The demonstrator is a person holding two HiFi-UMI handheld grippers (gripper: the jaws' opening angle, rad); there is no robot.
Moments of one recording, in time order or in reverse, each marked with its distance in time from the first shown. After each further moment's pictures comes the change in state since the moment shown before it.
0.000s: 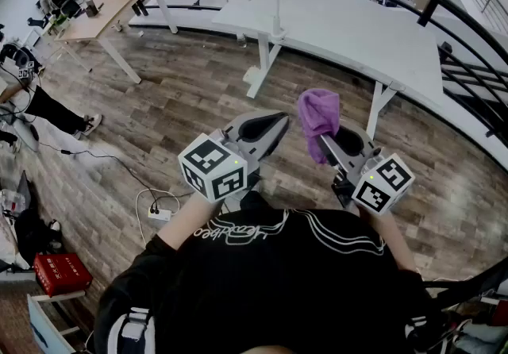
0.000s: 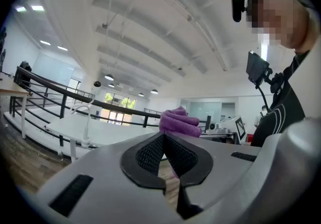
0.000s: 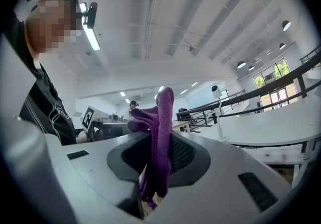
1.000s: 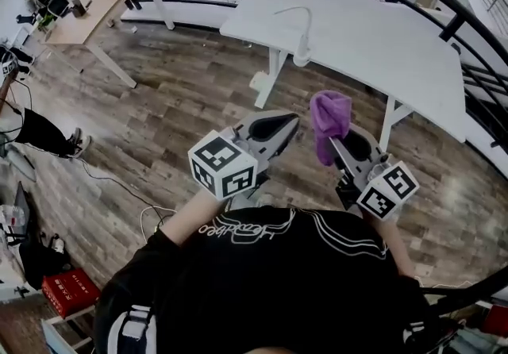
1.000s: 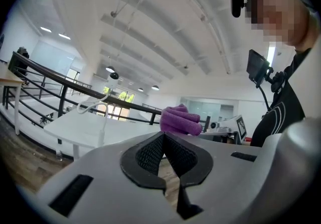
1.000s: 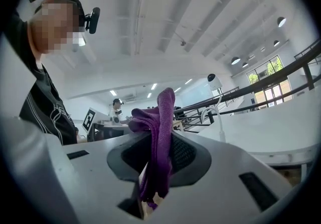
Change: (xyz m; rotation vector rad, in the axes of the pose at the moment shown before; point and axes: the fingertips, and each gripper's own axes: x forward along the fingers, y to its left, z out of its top) left arm 0.047 0.229 0.008 -0.059 0.045 -0.053; right arm 0.195 -0.120 -0.010 0.040 0.007 -0.065
